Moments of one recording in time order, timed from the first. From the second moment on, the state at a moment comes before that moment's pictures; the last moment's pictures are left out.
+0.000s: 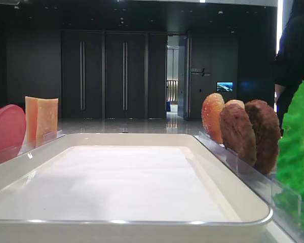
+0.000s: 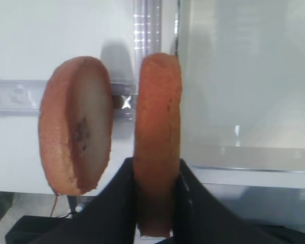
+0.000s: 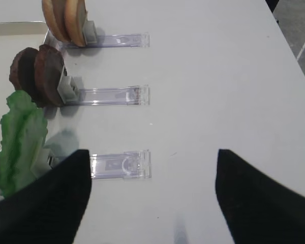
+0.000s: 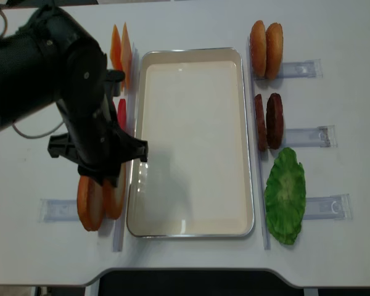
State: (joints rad) left arm -0.65 1.52 -1.07 0.12 1.21 -0.70; right arm 0.00 -0.01 -0.51 0.07 1.13 -0.04
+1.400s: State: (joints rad) left arm -0.62 1.77 -1.04 -0.54 0.63 -0.17; right arm 0.00 -0.01 -0.51 0.07 1.13 -0.04
